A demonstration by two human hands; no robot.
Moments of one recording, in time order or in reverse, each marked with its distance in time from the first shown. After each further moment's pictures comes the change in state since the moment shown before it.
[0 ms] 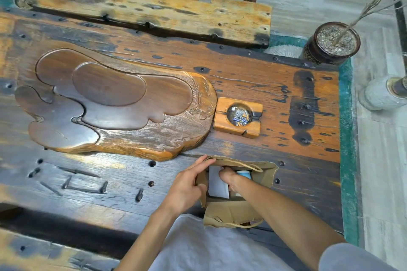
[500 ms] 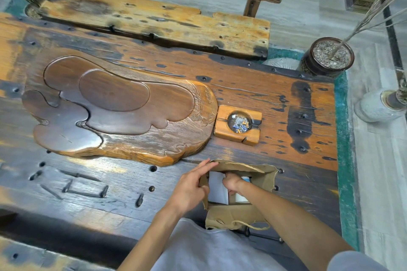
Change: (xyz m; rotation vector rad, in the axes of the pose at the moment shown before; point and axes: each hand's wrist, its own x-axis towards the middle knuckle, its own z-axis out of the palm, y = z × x) left_hand 0.000 -0.001 0.001 -0.032 -0.006 -0.001; right_hand -0.060 -0.021 -0.020 -0.314 0.004 -0.026
